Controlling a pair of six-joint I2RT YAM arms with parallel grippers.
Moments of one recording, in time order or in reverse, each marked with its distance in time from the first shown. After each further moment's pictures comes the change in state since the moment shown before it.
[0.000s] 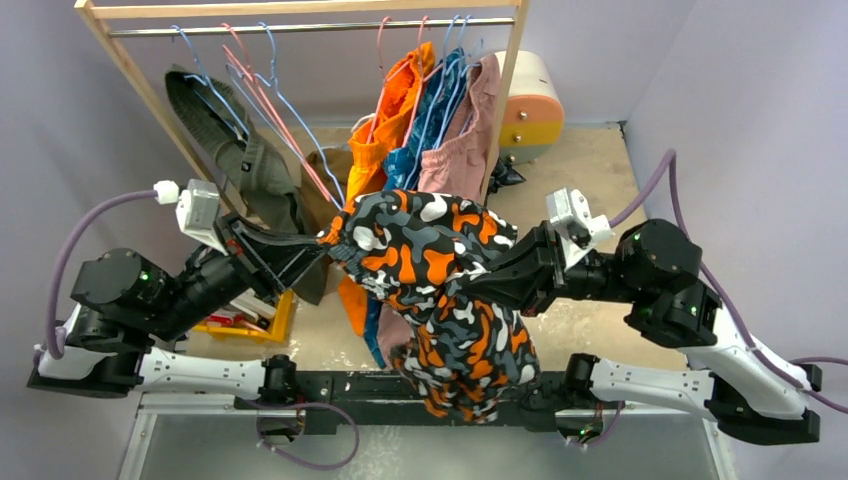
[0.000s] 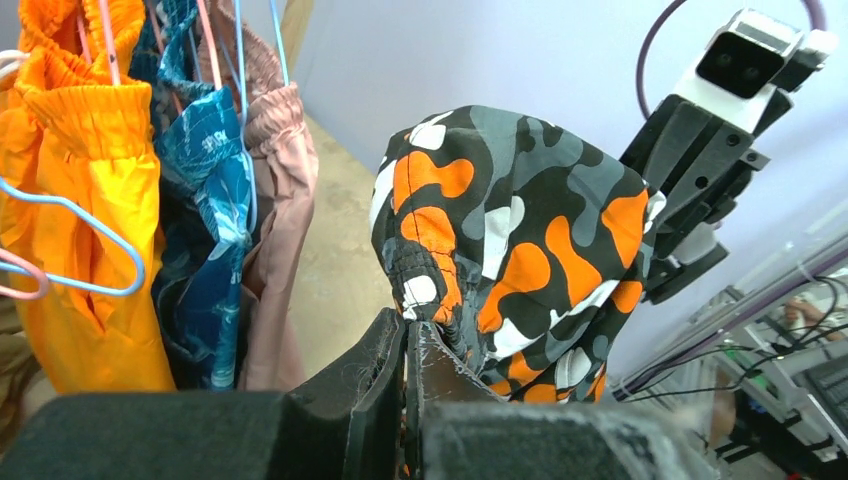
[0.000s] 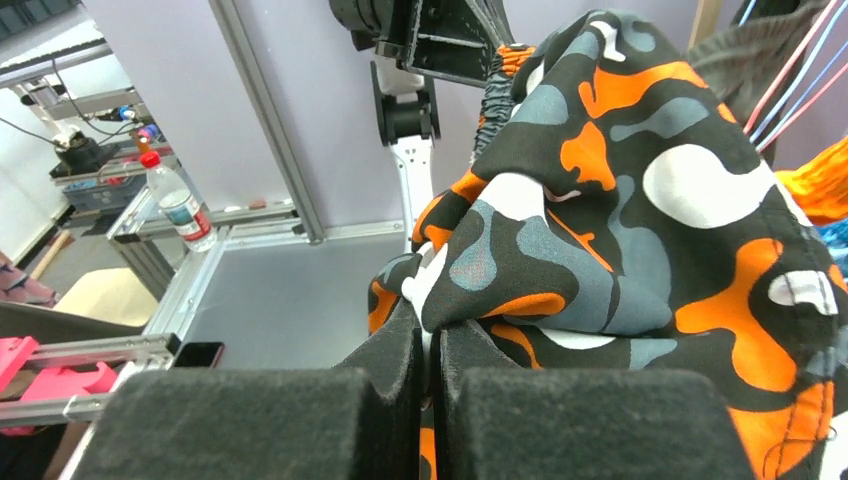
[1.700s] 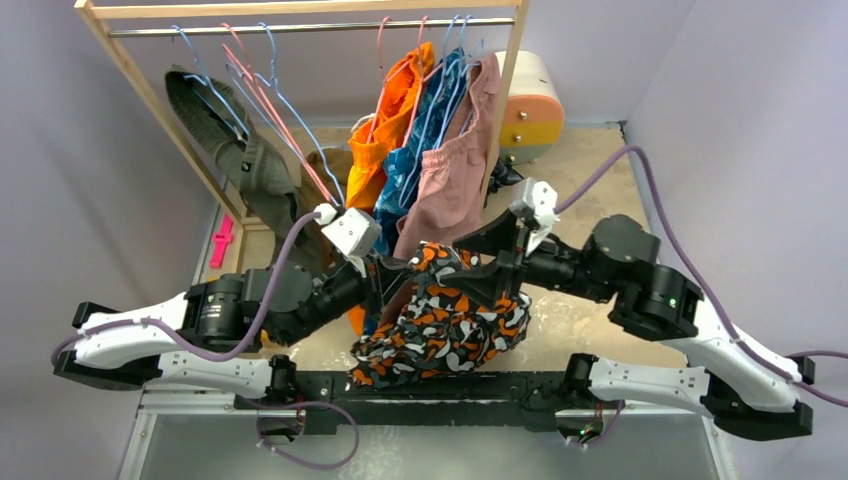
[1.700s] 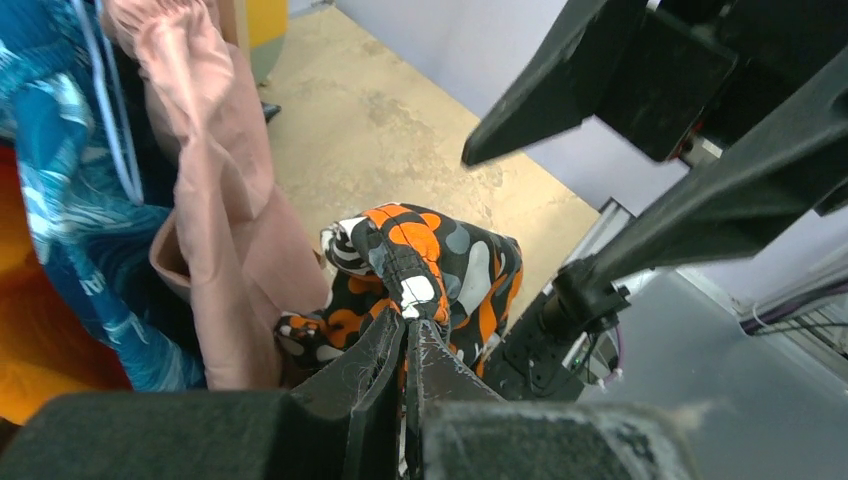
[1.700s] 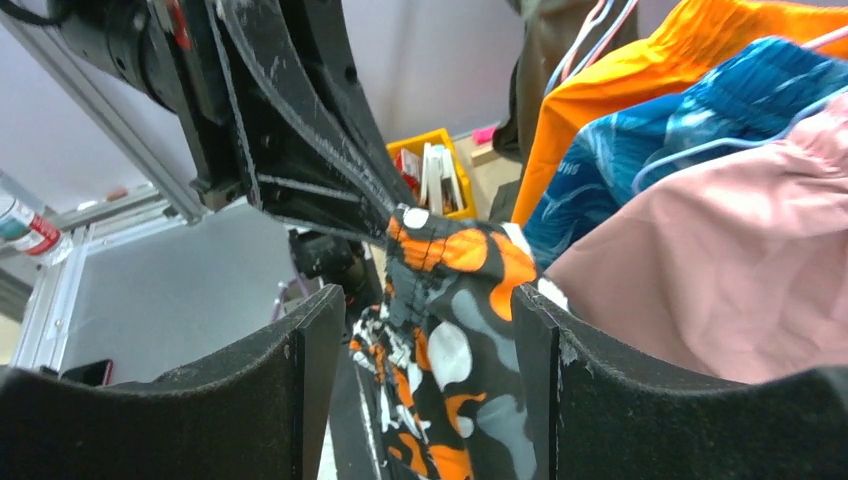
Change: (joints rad) left arm 0.000 0.249 -0.105 0.098 0.023 0.048; right arm 0.002 0.013 0.006 -0.134 0.281 -0.065
